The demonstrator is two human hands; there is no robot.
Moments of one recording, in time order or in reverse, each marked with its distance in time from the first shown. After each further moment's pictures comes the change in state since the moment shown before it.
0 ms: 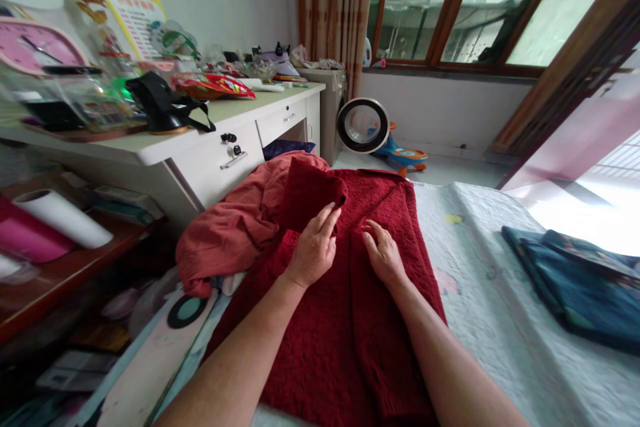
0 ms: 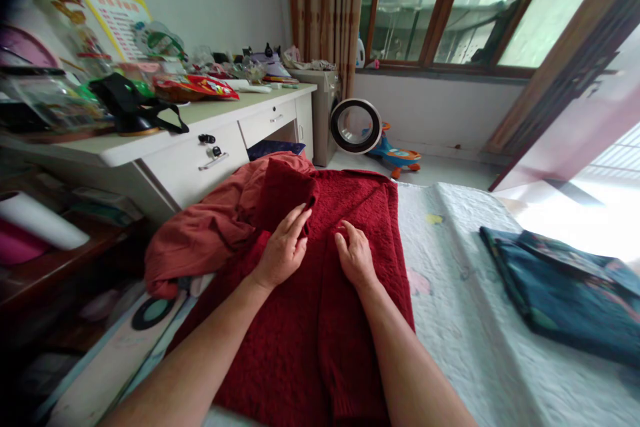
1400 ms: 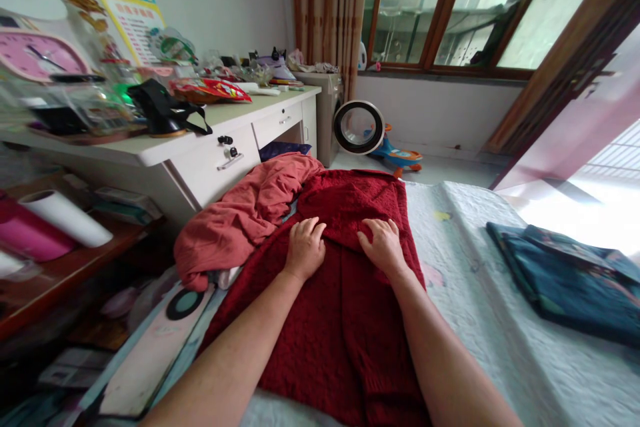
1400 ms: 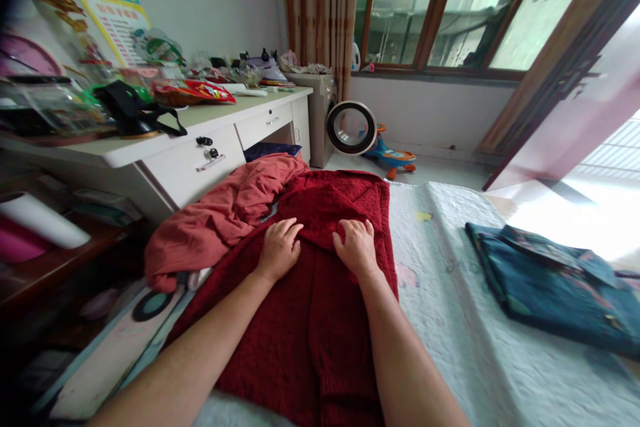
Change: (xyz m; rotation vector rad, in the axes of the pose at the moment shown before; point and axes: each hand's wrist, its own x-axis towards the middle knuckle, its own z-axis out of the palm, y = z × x) left_hand -0.017 -0.016 0.028 0.249 -0.040 -0.167; right_hand 0.008 -0.001 -0.026 -0.407 -0.070 -0.083
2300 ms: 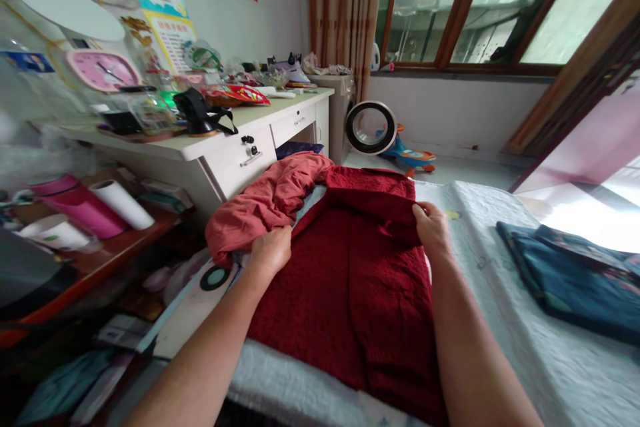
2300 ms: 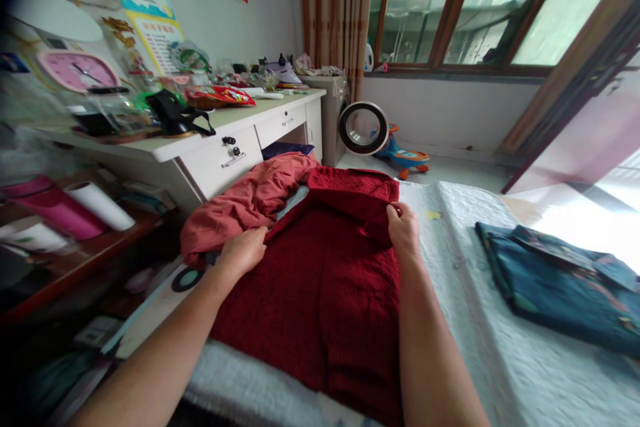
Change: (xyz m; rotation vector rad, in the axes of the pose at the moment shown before) left_hand -0.026 -0.028 -0.098 0.399 -0.507 -0.344; right_hand 0.020 0.060 -0.047 0.553 0.351 0.419
